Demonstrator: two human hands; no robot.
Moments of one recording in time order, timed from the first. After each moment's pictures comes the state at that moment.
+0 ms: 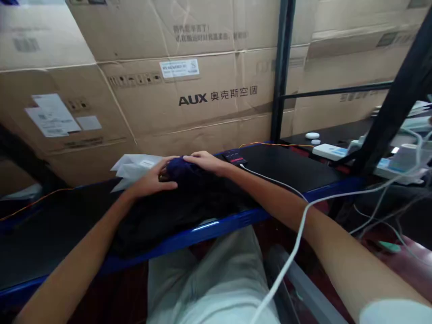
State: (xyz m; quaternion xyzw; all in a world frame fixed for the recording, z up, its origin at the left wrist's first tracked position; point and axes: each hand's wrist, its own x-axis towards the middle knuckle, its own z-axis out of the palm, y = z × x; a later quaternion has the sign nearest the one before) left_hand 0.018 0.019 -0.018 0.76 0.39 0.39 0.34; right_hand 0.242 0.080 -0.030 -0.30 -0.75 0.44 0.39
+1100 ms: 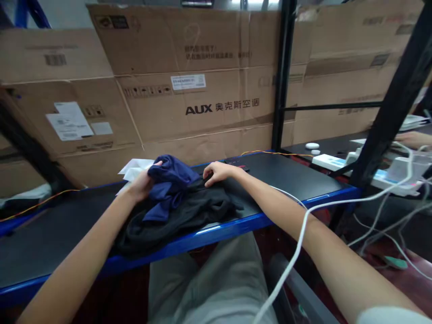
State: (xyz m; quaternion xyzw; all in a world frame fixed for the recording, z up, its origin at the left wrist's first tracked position) left_hand 0.005 0.027 -0.017 0.42 0.43 0.53 0.59; right_hand 0.275 0.125 -0.044 -0.30 -0.92 0.18 0.18
